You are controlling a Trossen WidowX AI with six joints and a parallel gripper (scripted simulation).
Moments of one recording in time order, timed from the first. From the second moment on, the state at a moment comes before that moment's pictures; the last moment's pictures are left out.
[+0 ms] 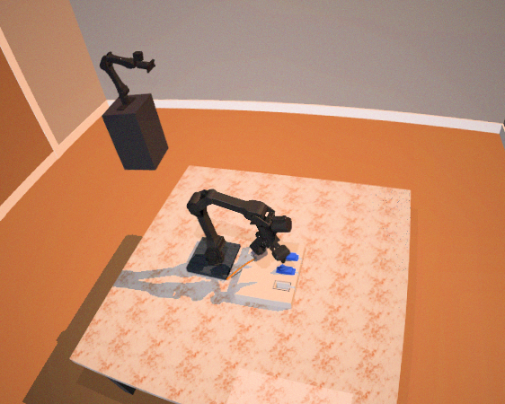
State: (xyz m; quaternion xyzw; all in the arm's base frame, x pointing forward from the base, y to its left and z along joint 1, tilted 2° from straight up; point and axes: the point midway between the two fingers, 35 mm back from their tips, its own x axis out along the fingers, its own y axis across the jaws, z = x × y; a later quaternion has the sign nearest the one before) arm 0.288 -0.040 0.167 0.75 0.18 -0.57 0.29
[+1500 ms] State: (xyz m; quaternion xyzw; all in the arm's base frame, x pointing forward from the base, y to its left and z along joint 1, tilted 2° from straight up) arm 0.192 0.014 0.117 0.67 0.26 -0.63 0.28
